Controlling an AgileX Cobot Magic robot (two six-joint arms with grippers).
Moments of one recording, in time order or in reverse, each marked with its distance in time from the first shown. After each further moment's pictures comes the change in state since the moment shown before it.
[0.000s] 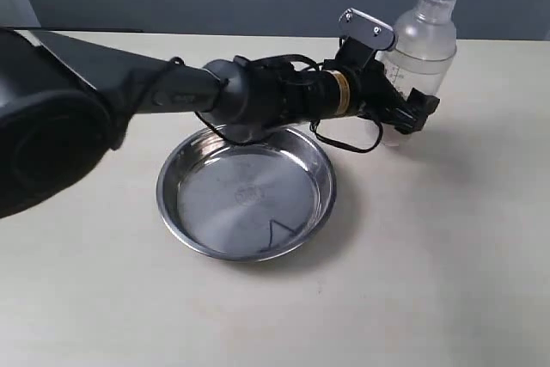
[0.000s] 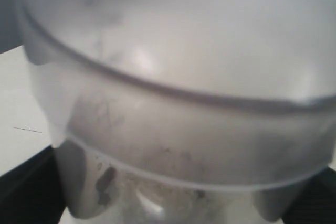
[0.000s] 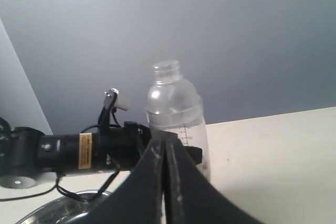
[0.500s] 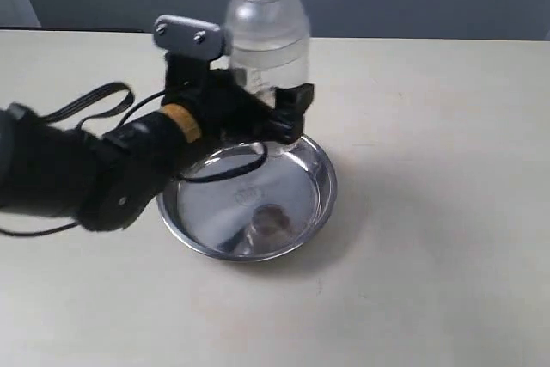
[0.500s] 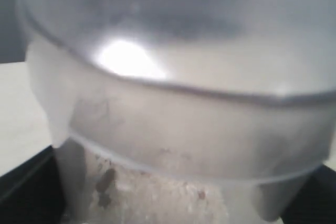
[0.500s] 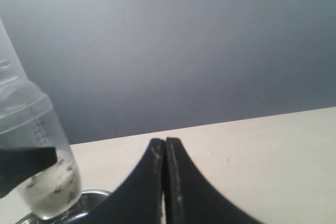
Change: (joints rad) left arm 0.000 -0.606 0.948 -0.972 -0.372 0.672; right arm 0.000 0.000 0.000 0.000 0.000 0.000
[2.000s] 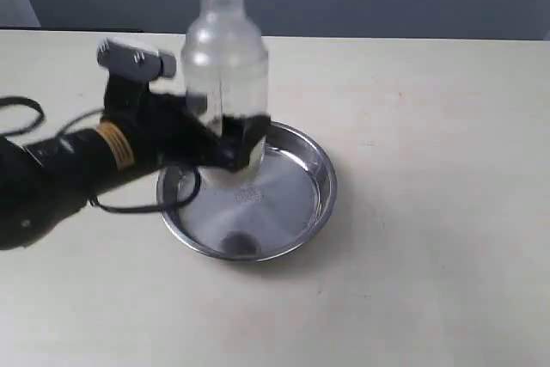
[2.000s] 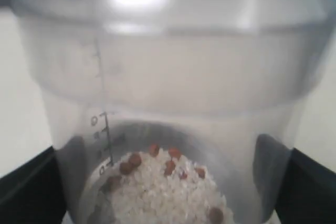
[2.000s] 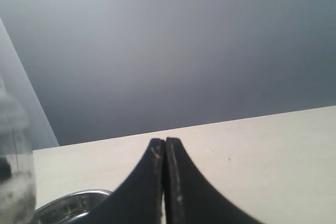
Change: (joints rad) left arm 0.119 -0.185 0.153 0.322 0.106 -0.183; right arm 0.000 0.000 0.000 0.004 0.002 0.000
